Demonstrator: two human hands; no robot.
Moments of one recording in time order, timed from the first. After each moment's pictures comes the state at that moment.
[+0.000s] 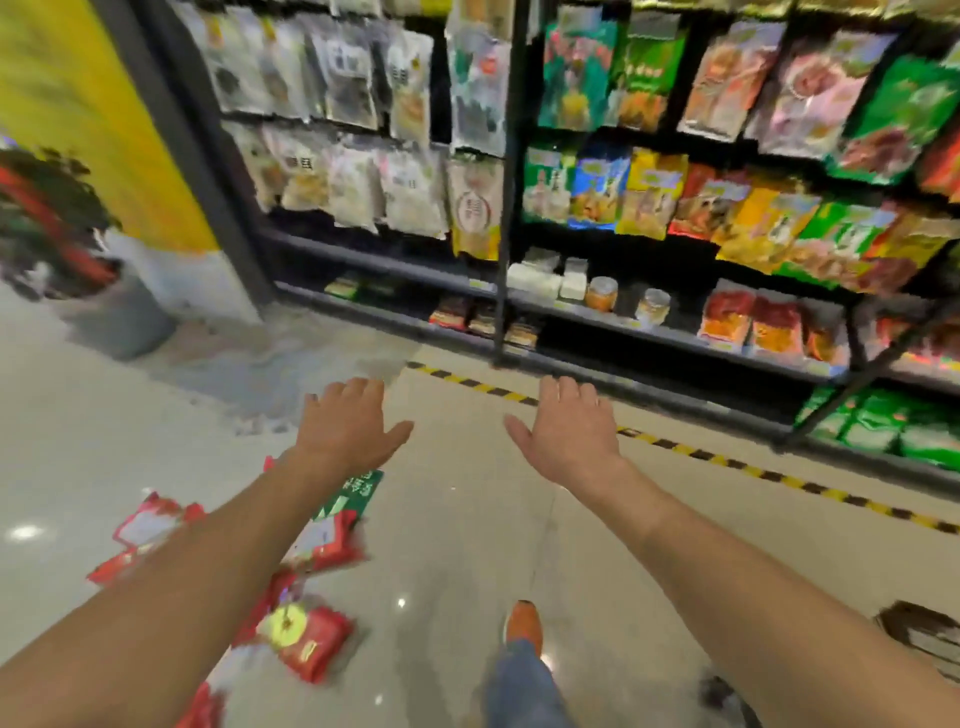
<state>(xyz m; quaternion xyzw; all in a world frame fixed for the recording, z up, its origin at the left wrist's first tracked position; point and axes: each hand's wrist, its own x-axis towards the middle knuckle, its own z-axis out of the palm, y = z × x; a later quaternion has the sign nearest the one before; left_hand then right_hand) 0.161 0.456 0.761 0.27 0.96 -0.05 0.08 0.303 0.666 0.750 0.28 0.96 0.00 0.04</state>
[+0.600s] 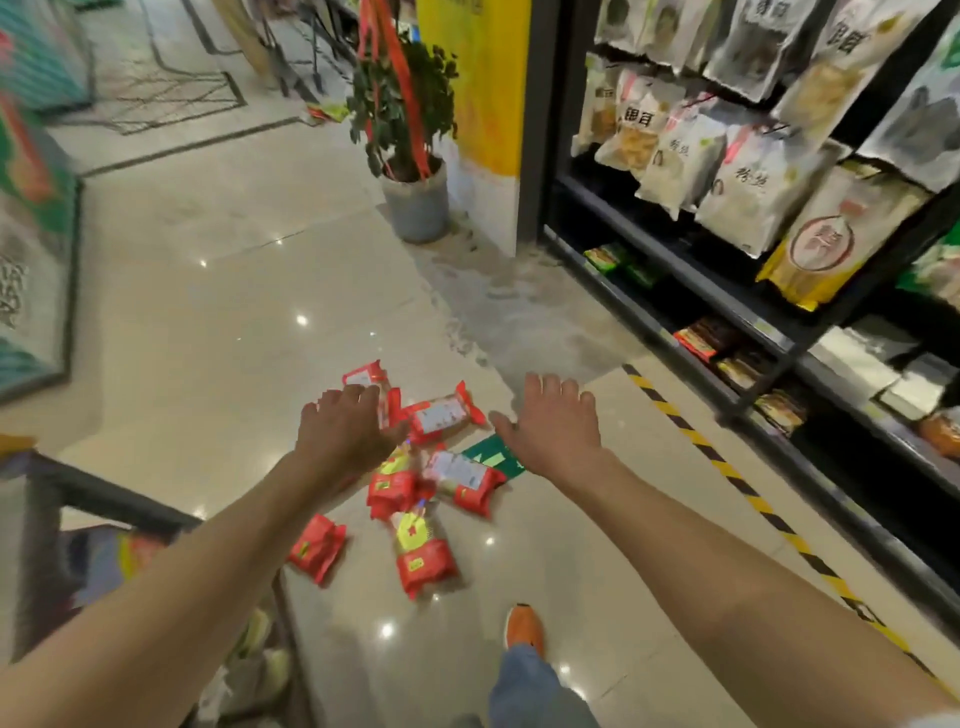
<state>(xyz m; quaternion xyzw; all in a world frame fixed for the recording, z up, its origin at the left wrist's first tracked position) 0.085 0.232 0.717 -0.08 0.98 0.00 0.15 0.049 0.475 0.688 -0.07 0.99 -0.01 0.10</state>
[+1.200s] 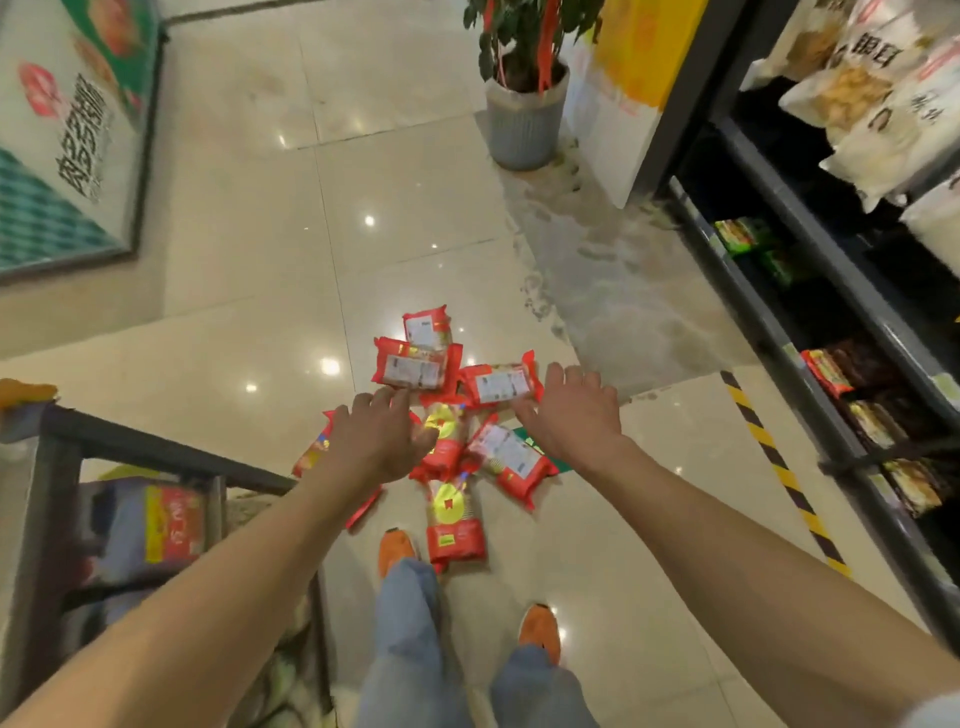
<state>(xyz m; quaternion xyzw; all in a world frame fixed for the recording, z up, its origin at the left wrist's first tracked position) -0.007 0.128 0.603 -0.18 0.95 0.04 0.24 -0.112 0.348 0.589 -0.16 0.96 0.01 0.21</state>
